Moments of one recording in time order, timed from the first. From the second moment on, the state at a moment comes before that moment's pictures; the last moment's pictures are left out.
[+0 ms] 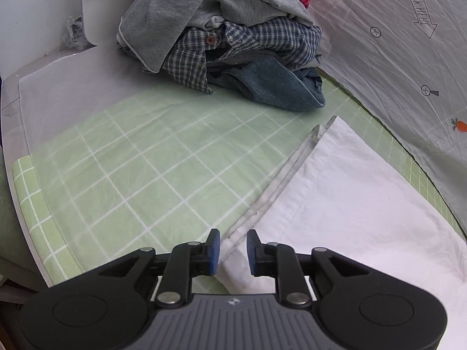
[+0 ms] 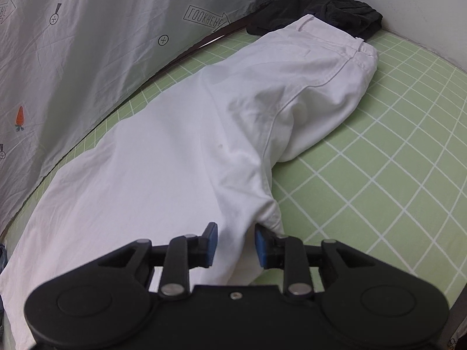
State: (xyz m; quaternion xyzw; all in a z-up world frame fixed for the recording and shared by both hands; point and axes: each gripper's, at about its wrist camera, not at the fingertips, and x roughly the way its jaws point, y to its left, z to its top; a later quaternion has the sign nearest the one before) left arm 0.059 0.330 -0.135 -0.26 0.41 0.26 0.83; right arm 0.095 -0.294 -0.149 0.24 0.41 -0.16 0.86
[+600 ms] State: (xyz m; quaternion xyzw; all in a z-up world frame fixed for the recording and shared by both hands) left arm 0.116 0.310 -0.158 -0.17 0.49 0.21 0.83; right arm 0.085 -0.255 -0.120 0.21 0.38 -0.14 0.89
